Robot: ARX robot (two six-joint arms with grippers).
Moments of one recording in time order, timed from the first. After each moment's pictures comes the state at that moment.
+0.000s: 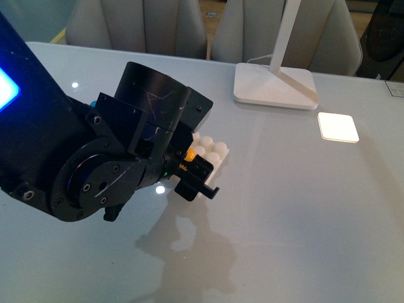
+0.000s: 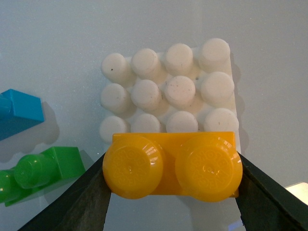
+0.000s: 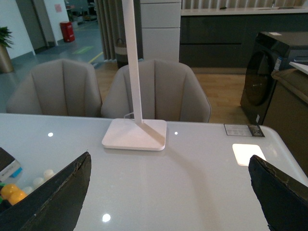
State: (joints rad) left arm -0.53 2.32 1.02 0.50 -0.14 0.17; right arm 0.00 0.01 0.01 0.00 0.00 0.01
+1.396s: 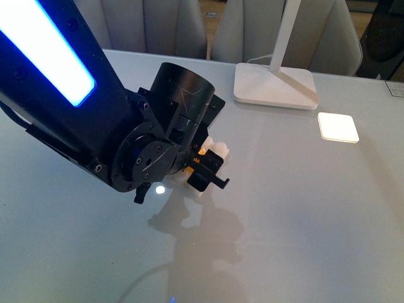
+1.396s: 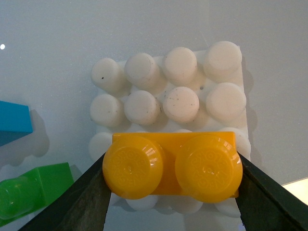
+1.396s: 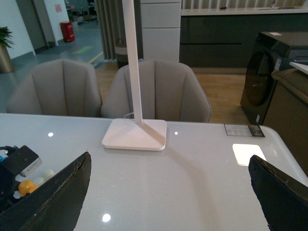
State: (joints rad) left arm -0.54 2.42 1.18 0.40 -0.18 0.17; right arm 0.00 0.01 0.01 0.00 0.00 0.01
